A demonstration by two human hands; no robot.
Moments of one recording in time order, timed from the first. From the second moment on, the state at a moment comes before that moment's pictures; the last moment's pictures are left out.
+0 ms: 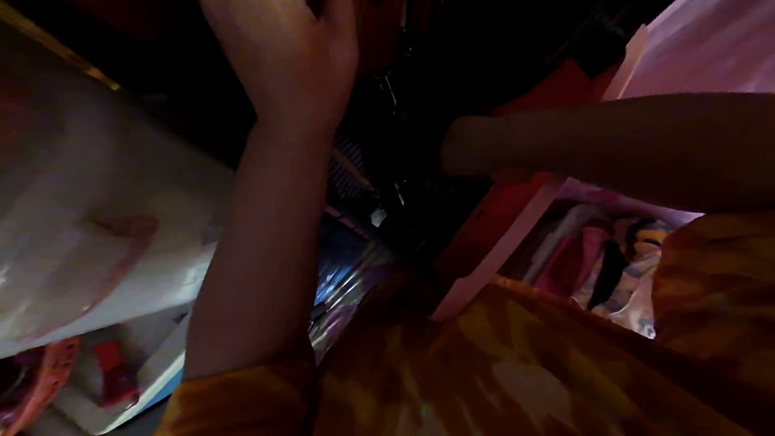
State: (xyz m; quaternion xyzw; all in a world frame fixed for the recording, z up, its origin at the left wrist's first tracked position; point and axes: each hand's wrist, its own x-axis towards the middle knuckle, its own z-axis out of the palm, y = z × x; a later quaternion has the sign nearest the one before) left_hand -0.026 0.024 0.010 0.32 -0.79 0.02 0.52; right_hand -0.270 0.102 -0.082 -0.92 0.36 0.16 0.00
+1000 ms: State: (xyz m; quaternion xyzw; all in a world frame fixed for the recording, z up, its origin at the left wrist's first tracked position) left_hand -0.026 0.040 0.034 0.22 -0.87 -0.05 0.45; right_hand -0.297 0.093 0.026 -0.70 0.21 -0.51 0.46
